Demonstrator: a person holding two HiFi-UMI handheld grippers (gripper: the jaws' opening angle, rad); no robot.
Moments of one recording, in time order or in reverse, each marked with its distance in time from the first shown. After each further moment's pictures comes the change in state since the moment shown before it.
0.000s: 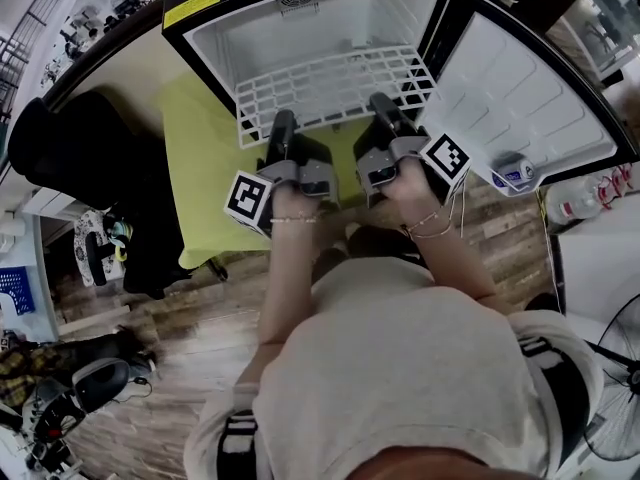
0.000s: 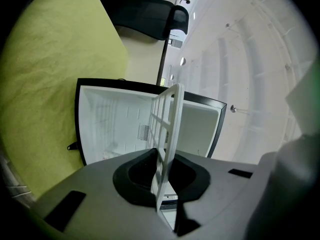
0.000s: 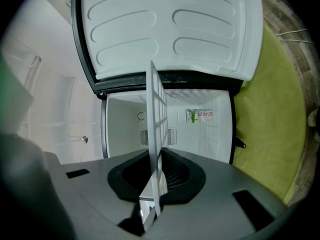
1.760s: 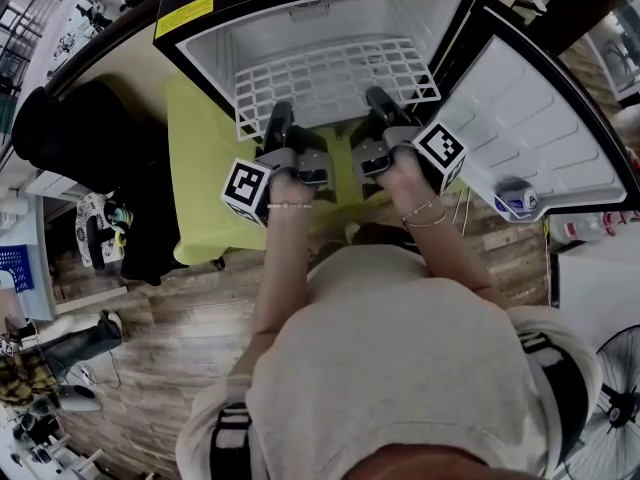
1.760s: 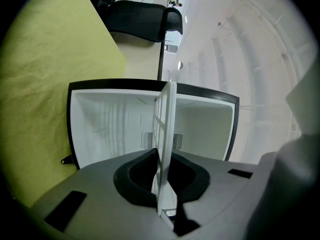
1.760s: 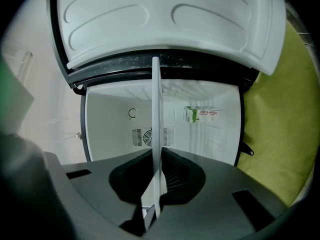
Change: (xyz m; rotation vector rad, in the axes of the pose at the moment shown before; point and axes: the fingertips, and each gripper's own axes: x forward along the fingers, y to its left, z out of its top) left arm 0.042 0.021 0.015 0.088 -0.085 0.054; right arm 0.055 -0.018 0.015 0.005 0.072 -0.052
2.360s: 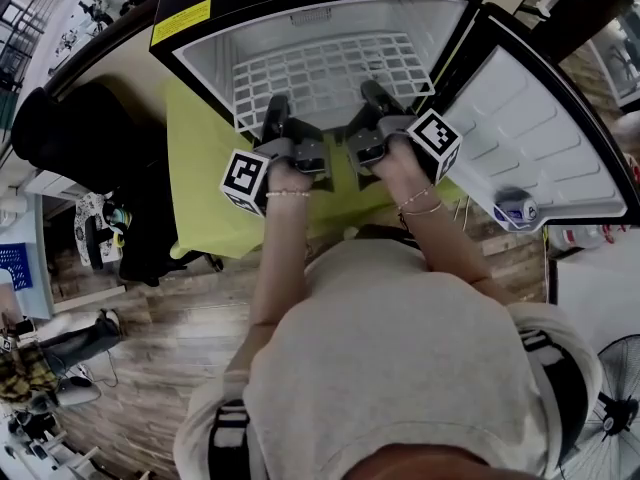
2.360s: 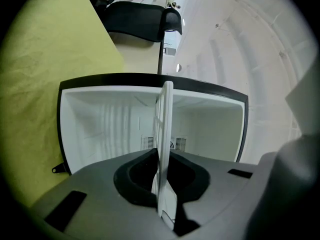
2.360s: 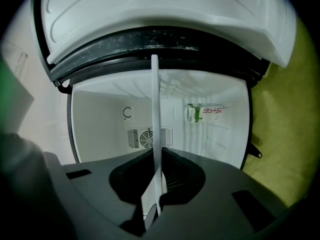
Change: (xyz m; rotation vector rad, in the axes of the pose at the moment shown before) left arm 0.034 0.006 0.012 0.020 -0.039 -0.002; right arm 0.039 -0.004 0.006 0.020 0.025 -0.017
